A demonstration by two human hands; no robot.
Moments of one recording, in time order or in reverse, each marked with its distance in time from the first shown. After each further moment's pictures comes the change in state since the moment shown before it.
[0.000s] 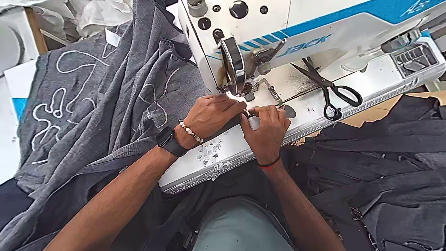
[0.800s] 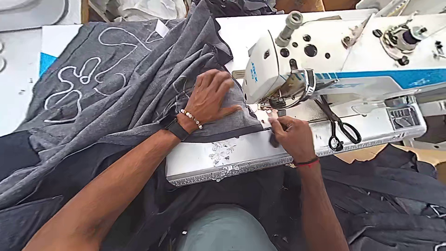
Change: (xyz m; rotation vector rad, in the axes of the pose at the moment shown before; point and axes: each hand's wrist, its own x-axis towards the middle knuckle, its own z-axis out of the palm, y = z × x) left_hand -0.047 -0.054 -0.011 0.109 0.087 -0.471; right_hand 0.067 0.033 -0.032 0.037 -0.383 -0.229
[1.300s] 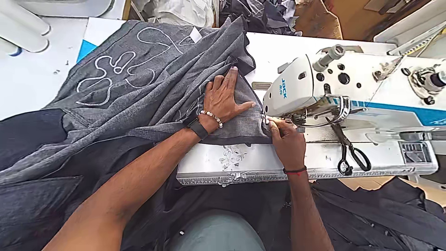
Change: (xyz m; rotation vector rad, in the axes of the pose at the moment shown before) left_hand 0.006 -0.002 0.011 0.127 -0.091 -0.580; right_hand 0.017 -0.039 0.036 0.034 0.057 0.026
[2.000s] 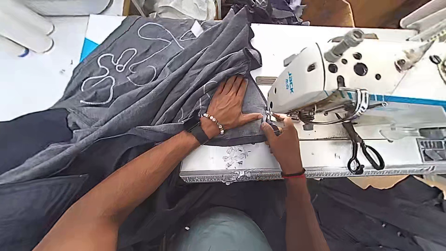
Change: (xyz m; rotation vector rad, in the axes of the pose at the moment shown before) left_hand -0.018 0.004 -0.001 0.014 -0.119 0.240; right_hand -0.009 -0.034 0.002 0.357 -0.213 0.242
